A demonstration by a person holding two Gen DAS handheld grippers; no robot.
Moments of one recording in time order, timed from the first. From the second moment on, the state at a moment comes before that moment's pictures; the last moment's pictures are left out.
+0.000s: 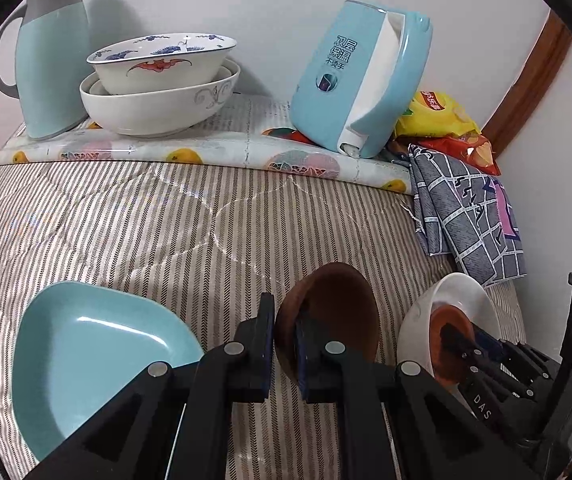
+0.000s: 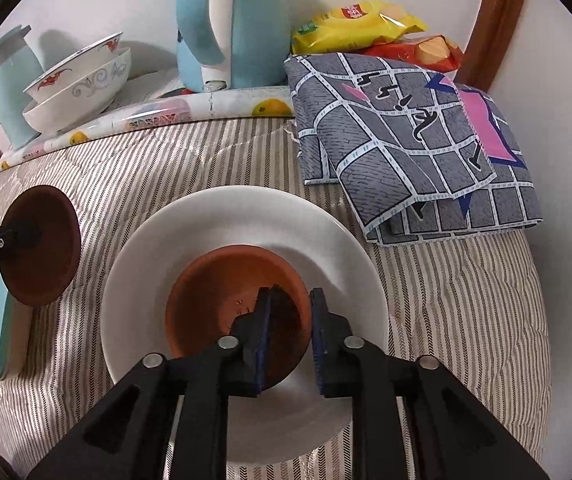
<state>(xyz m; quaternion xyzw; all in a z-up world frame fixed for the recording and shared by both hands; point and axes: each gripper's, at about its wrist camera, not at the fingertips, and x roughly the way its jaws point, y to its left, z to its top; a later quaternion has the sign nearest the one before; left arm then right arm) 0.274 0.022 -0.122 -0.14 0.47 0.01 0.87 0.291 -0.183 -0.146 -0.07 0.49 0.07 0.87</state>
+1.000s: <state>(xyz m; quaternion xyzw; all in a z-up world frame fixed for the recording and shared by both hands) 0.250 -0.036 -0.083 -0.12 0.45 -0.04 0.88 0.217 -0.284 -0.094 0.03 0.43 0.02 0.90</state>
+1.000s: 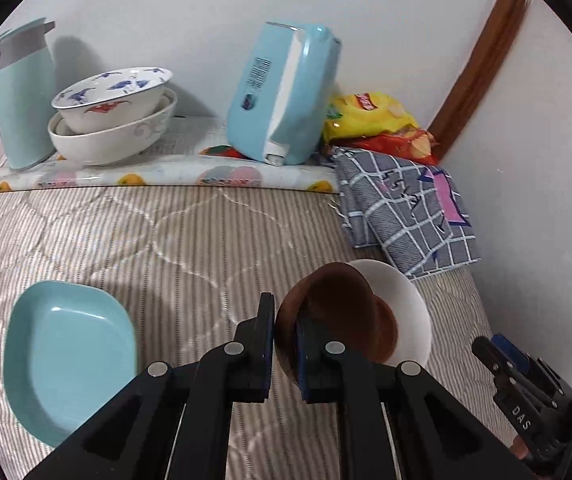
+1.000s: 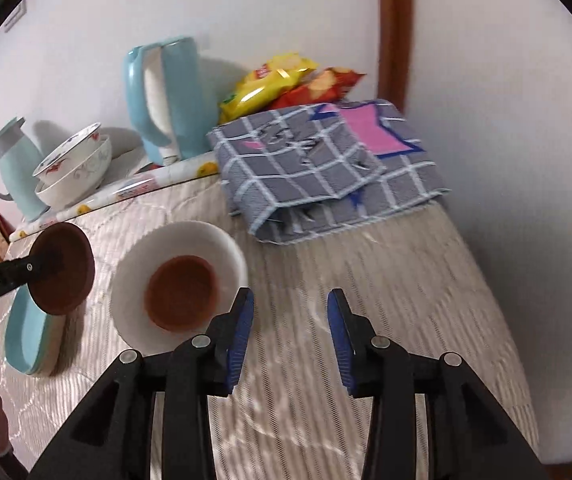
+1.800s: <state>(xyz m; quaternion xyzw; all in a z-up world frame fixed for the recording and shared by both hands) 0.279 -0.097 -0.109 -0.08 0.49 -0.07 0.87 0.191 -0.338 -0.127 0.07 0.46 -0.03 0.89</state>
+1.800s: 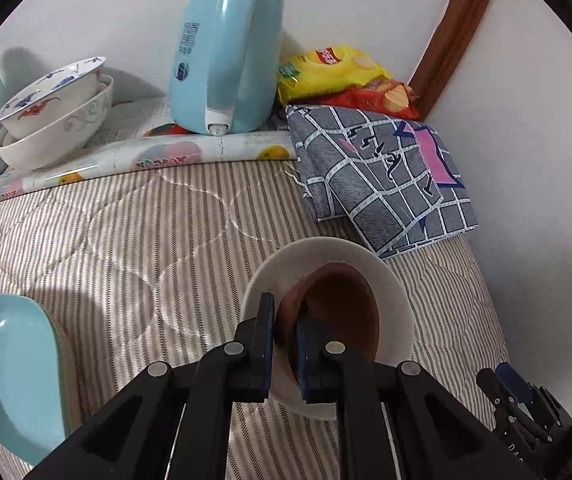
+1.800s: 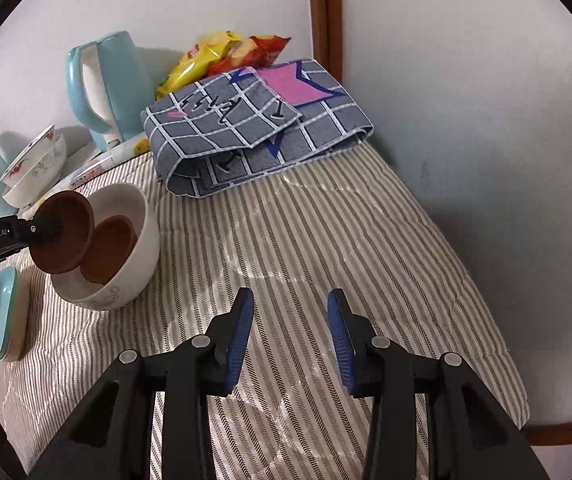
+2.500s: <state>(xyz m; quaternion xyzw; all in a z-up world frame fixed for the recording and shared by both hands) 0.293 -0.110 -0.127 -0.08 0.51 -0.07 0.85 0.188 -0.344 -0.136 0.10 0.47 -0.03 0.88</state>
